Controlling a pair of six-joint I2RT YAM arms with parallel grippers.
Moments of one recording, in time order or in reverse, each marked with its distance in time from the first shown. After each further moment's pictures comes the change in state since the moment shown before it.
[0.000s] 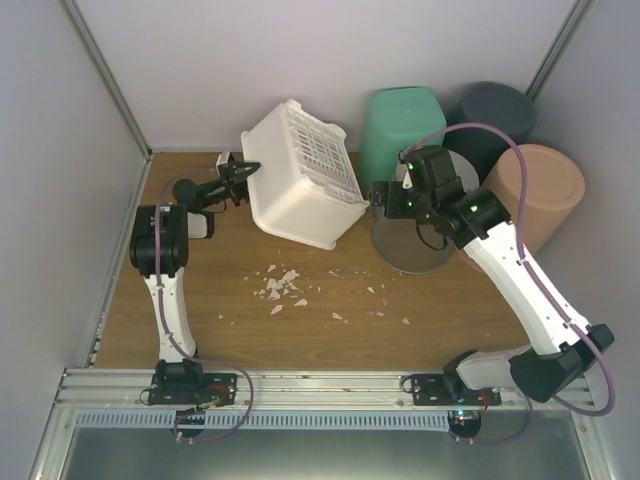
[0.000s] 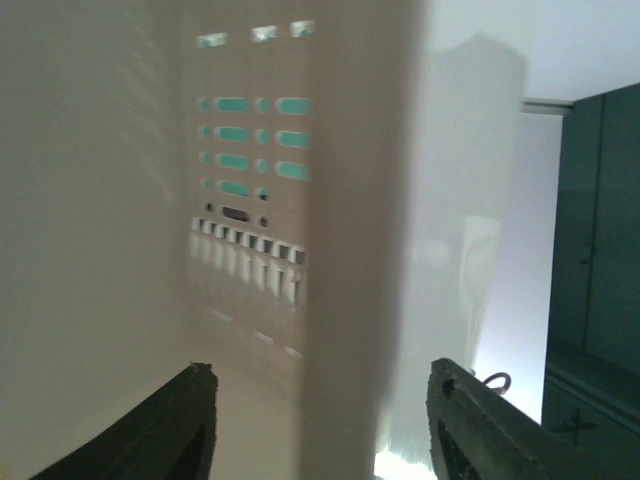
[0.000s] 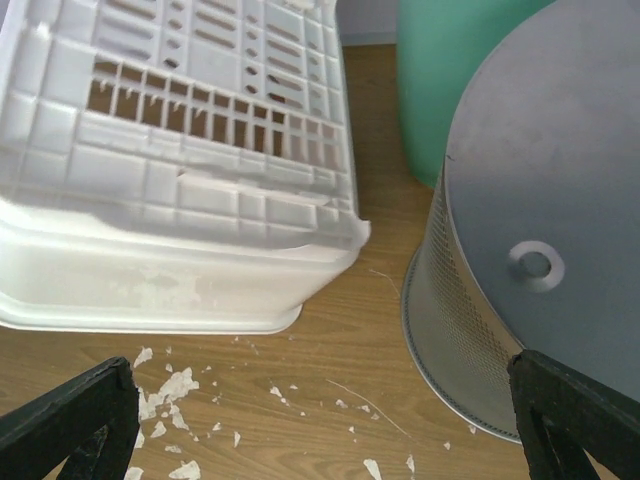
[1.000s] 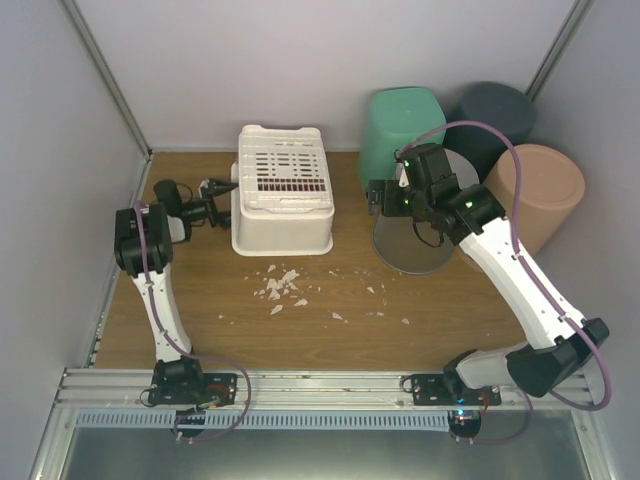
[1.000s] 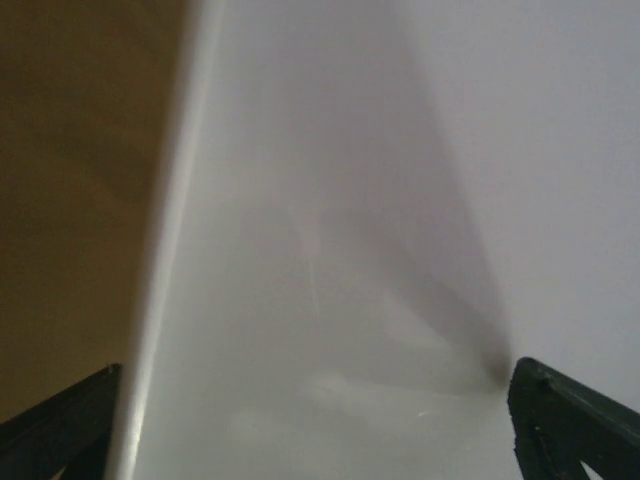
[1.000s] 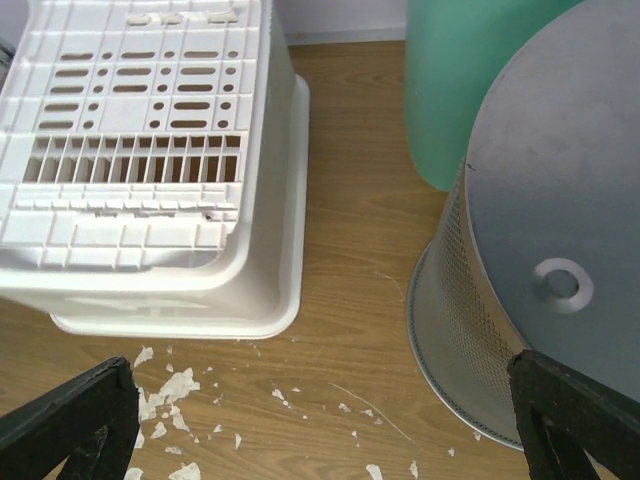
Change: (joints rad) left arm 0.188 0.063 -0.078 -0.465 0.265 0.369; right arm 0.000 0.033 0.023 0.005 -0.012 -0.011
